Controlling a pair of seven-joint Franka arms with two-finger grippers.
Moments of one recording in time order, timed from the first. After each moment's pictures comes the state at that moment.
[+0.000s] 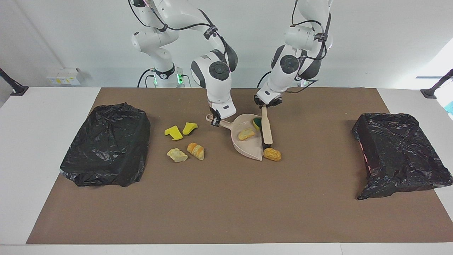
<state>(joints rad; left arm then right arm) -0.52 -0.11 -0.13 -2.40 -0.28 2.14 -0.35 0.58 0.21 0.02 -1.97 0.04 2.07 -0.70</state>
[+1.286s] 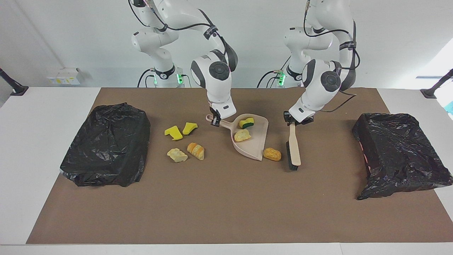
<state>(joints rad) -0.21 0.03 -0.11 -2.22 -0.15 2.06 -0.01 0.58 0.21 0.02 -1.97 0.04 2.07 -0.69</state>
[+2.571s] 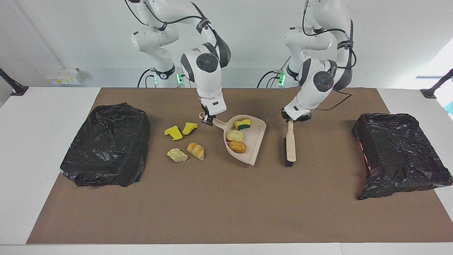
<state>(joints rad) -0.23 0.01 -0.10 -2.25 -0.10 2.03 -0.06 0.47 0.09 0.00 -1.96 0.04 2.00 -0.66</state>
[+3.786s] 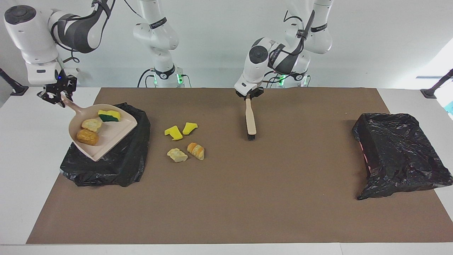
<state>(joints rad) -0.71 -0.07 -0.13 -2.36 -0.26 2.09 -0.66 -0.39 -0.10 -0.01 -1.96 -0.27 1.96 -1.42</state>
